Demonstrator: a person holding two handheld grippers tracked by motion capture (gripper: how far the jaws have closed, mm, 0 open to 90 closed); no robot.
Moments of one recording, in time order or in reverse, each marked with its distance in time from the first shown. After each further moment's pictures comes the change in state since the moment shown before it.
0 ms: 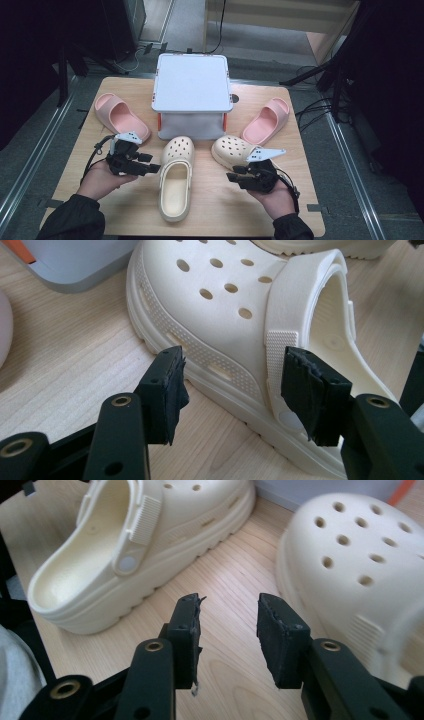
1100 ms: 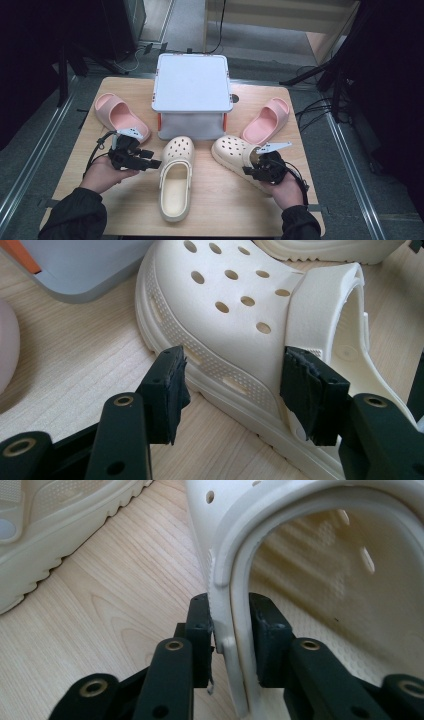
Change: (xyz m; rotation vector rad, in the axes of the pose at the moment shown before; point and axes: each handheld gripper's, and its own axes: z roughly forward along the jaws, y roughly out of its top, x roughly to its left) left arm 0.012 0.006 0.006 0.005 -0.011 0.015; right arm -0.052 -0.011 0.008 0.119 -0.109 0.073
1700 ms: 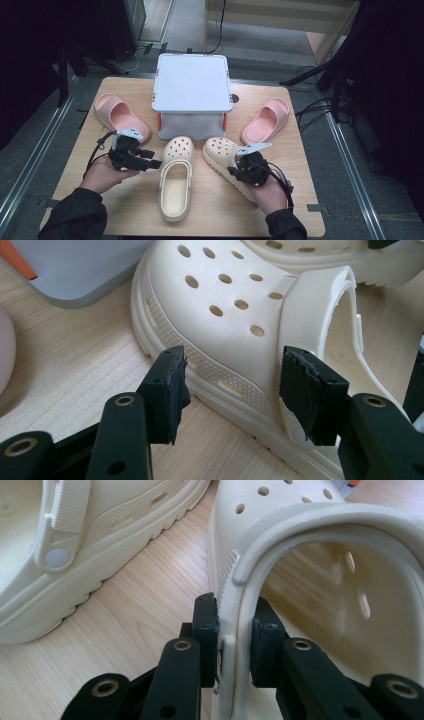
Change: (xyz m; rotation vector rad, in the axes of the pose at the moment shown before) left arm -0.002 0.000 0.000 -0.015 -0.010 0.004; right arm 0.057 0.026 0.009 0.015 -0.058 -0.062
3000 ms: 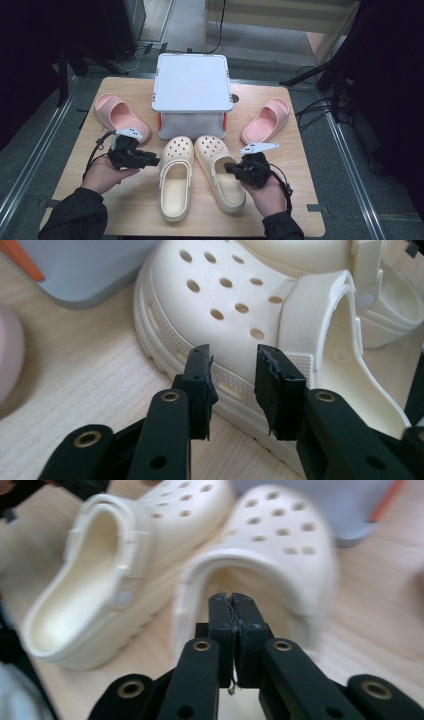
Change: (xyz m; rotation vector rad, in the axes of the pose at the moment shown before) left arm 0.001 -0.001 0.001 0.013 0.008 -0.016; right arm 0.003 0.002 -0.021 -0.137 0.103 0.071
